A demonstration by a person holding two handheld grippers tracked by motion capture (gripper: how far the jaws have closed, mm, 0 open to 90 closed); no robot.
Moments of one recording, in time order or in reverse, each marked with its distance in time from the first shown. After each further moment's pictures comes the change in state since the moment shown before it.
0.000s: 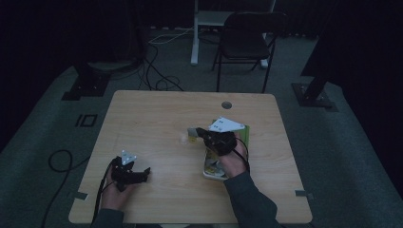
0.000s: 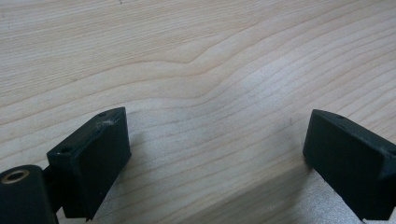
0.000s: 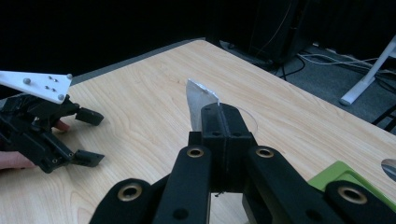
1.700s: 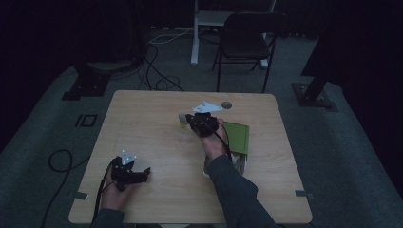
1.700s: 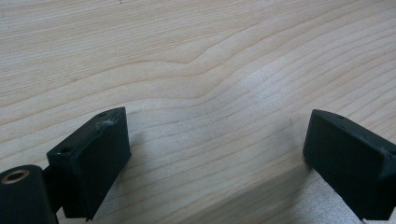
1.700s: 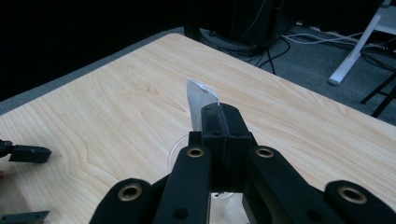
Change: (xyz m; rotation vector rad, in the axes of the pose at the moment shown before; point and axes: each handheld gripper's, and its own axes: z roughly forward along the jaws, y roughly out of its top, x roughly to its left) left arm 0.000 0.000 0.000 -0.003 0.000 -0.003; right arm -0.020 0.016 0.083 0.061 -0.080 0.087
